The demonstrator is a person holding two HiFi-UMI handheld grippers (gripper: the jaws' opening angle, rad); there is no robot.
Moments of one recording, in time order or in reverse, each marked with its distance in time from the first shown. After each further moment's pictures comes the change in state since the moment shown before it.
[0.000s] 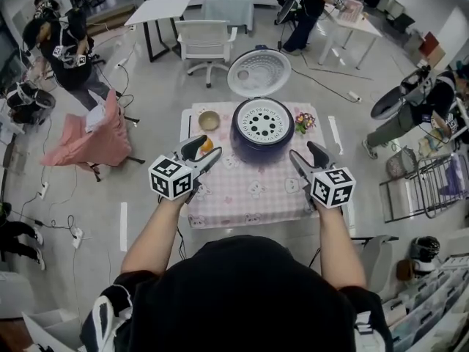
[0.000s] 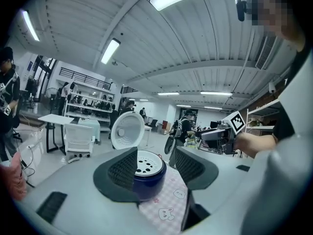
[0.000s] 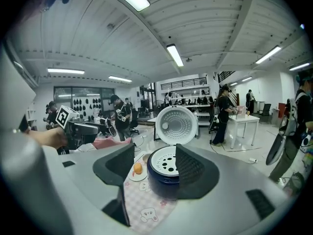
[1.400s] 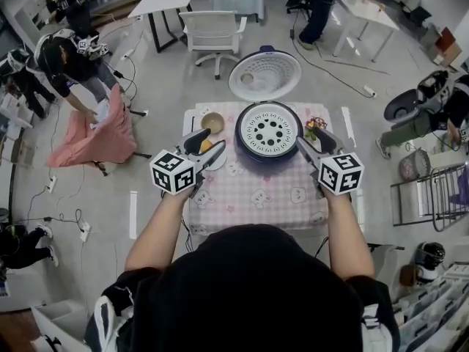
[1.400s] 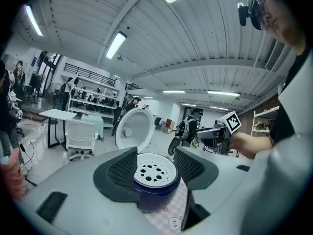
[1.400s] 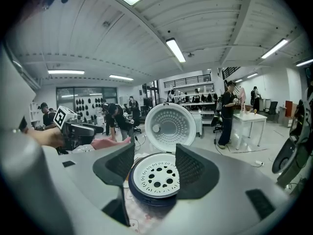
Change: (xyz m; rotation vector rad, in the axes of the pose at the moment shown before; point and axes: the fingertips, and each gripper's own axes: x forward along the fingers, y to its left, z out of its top) left arm 0.075 0.054 0.016 -0.048 0.028 0.039; right arm 0.089 -0.076 0.033 -0.007 0.028 0.060
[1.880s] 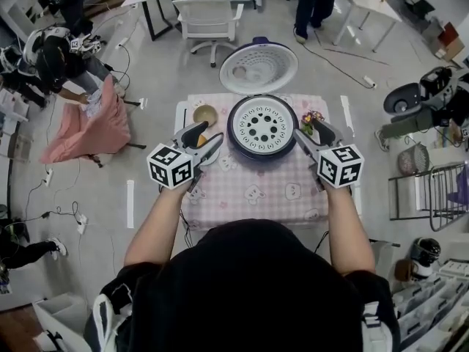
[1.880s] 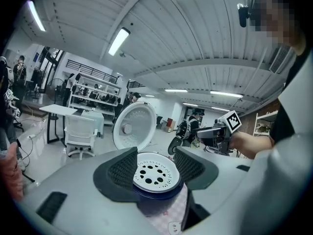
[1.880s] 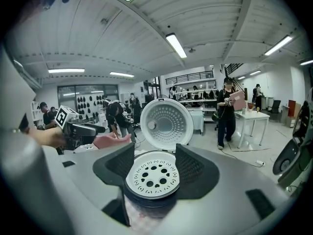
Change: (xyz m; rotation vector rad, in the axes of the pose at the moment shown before) left arm 0.041 0.011 -0.011 -0.035 0.015 0.007; right arm 0.024 -0.032 -0.006 -0.006 0.043 0.024
